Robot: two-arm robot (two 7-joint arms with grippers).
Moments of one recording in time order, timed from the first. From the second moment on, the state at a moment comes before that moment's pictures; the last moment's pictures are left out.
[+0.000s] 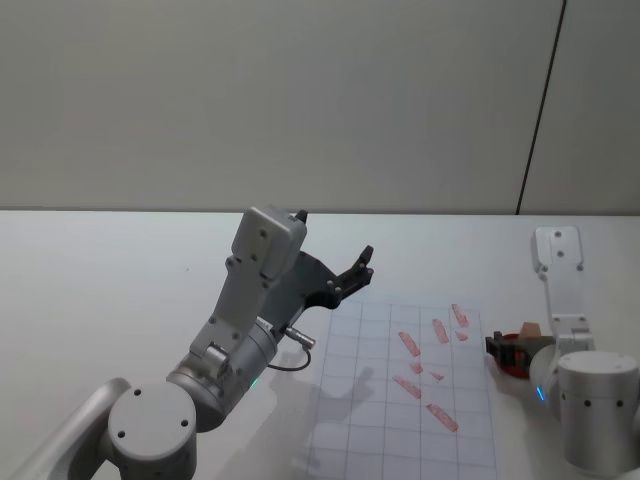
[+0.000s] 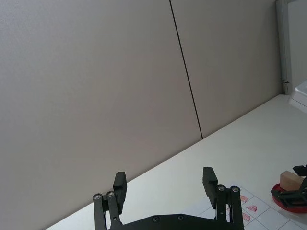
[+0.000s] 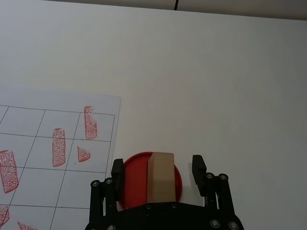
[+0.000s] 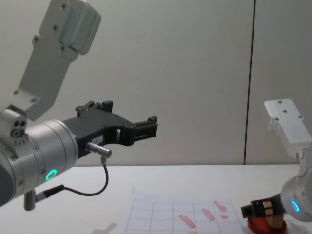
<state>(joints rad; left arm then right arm) -0.24 0.38 0.45 -1.63 -0.20 0.01 -0.01 0.31 -0.09 -0.19 -1.35 -0.01 0.70 -0.21</state>
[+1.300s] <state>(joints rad) -0.24 0.38 0.45 -1.63 -0.20 0.01 -0.01 0.32 -0.07 -0.20 -1.41 -0.10 0.53 -0.08</state>
